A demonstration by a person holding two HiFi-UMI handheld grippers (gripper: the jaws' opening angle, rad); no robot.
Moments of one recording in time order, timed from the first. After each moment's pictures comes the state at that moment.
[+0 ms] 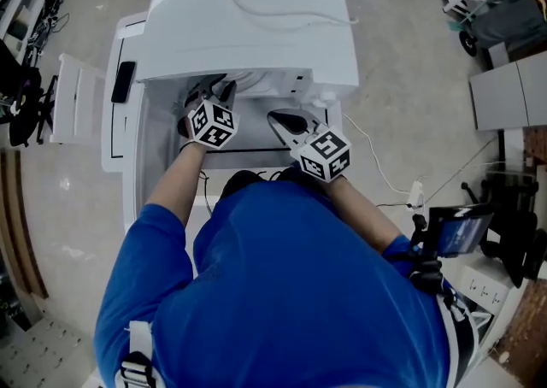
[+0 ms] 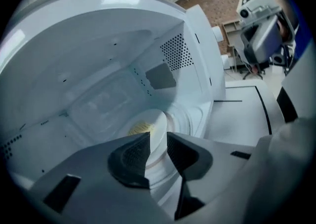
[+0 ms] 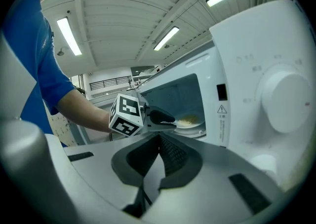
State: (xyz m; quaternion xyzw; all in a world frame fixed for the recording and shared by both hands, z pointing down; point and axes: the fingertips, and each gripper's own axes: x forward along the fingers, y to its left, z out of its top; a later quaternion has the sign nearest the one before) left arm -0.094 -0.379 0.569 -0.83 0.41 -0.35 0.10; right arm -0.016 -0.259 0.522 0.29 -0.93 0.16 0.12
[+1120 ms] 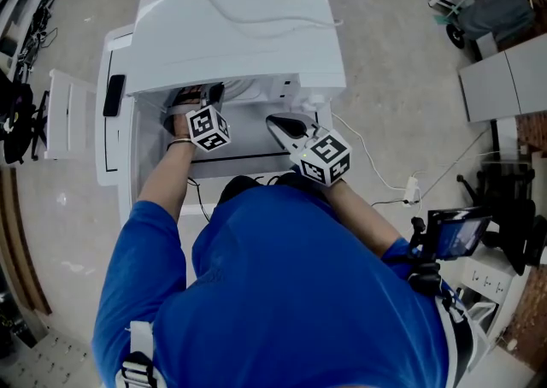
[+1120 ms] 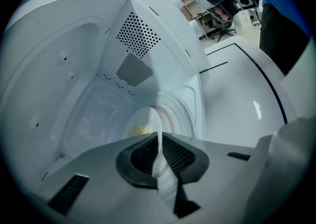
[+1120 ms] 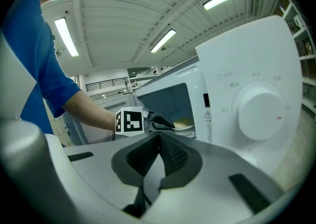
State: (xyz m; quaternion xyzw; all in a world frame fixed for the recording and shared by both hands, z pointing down) left arm -0.084 -0.391 0.599 -0.79 0.29 -0.48 0.26; right arm 0.002 -0.263 0.516 0.31 -0.93 0.17 0.12
